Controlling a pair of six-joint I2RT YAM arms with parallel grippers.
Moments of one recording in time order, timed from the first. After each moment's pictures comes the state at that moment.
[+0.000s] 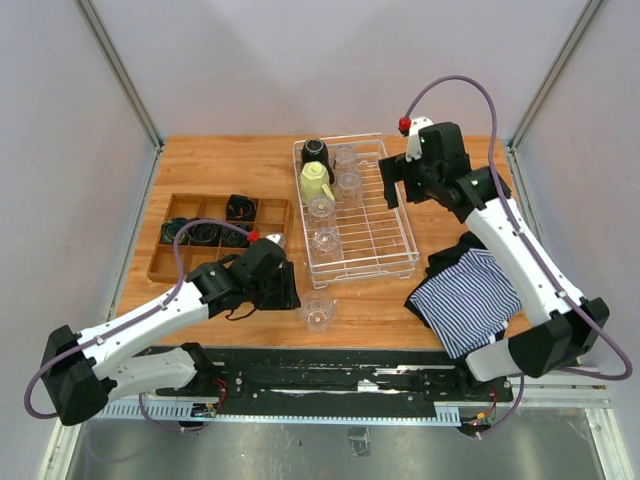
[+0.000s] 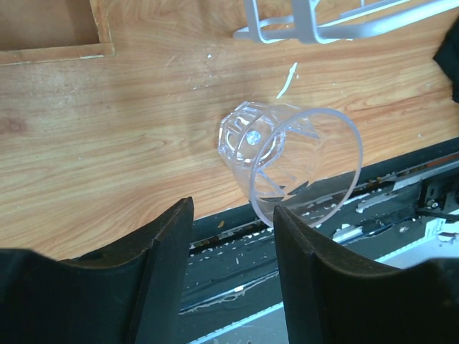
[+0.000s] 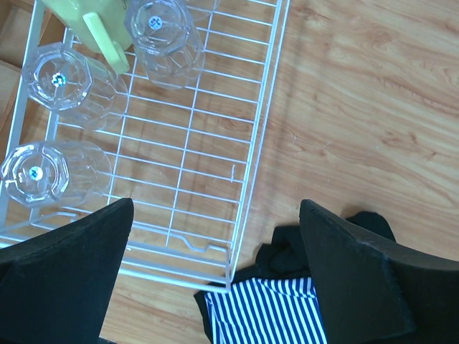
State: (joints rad) left arm -0.84 1.04 0.79 -0.70 -0.07 -0.80; right arm 0.43 1.46 1.59 -0.81 0.09 0.01
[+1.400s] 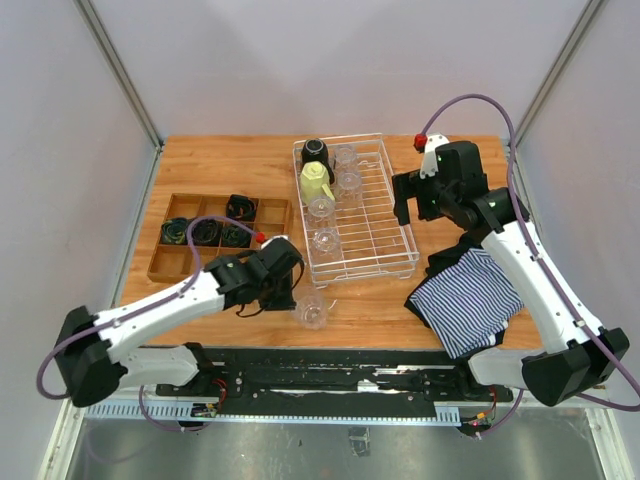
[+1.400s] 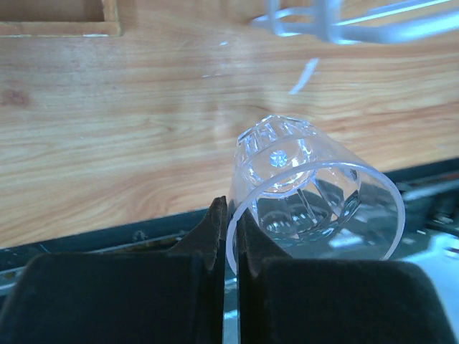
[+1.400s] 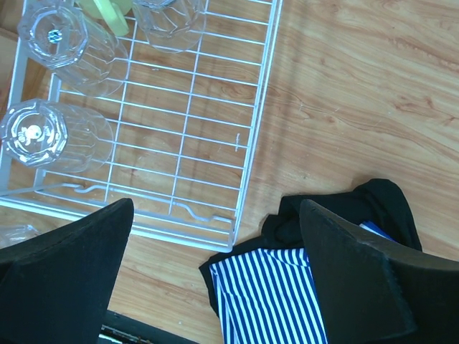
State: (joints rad) left arm -0.90 1.20 0.85 -0.75 -0.14 -0.88; right arm 0.40 1.27 1.41 -0.82 0.05 0.04
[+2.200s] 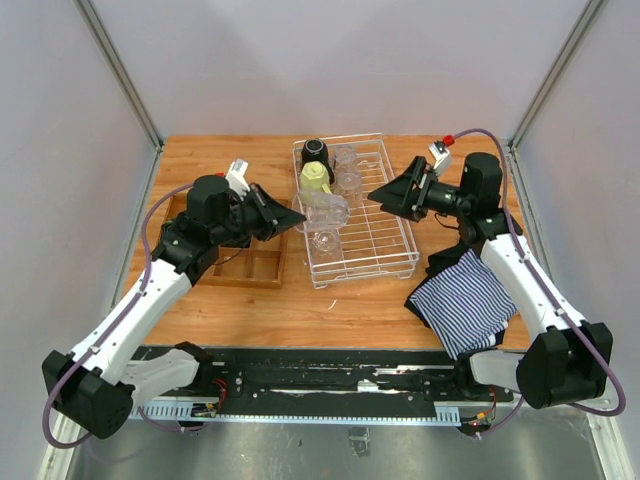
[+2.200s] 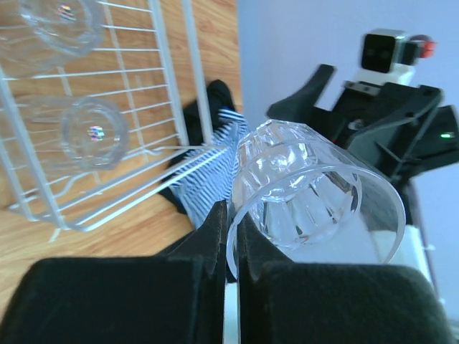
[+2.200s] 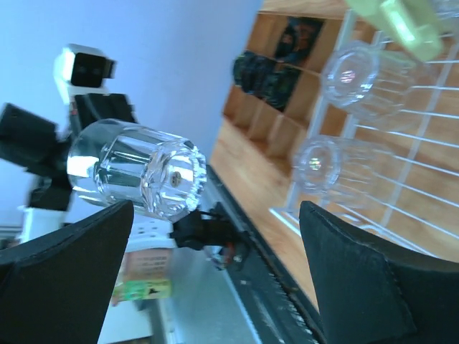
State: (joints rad) left arm -0.44 1.04 1.01 -0.30 0.36 -1.04; right arm 0.19 1.24 1.07 -0.16 -0.85 0.77
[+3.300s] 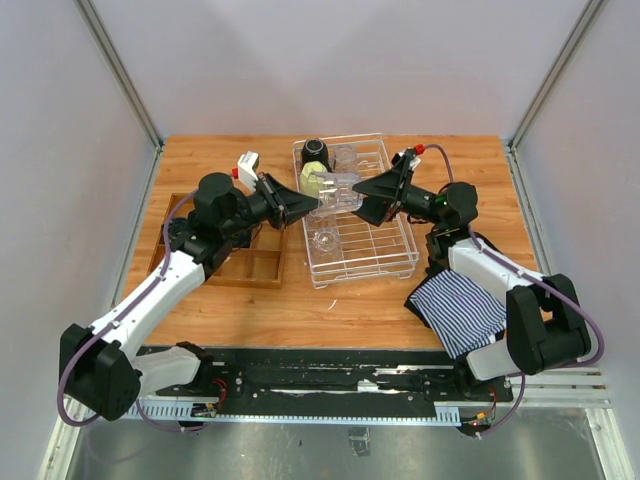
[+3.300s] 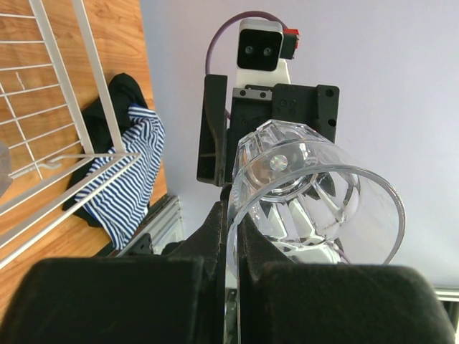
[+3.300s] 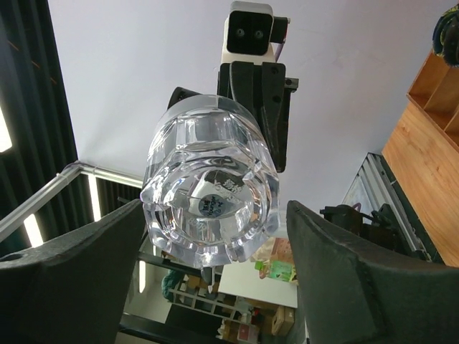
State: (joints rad) left arm -0.44 1.16 0.92 0.16 0.54 -1.35; right arm 0.34 1.43 0.82 1.01 -0.93 1.76
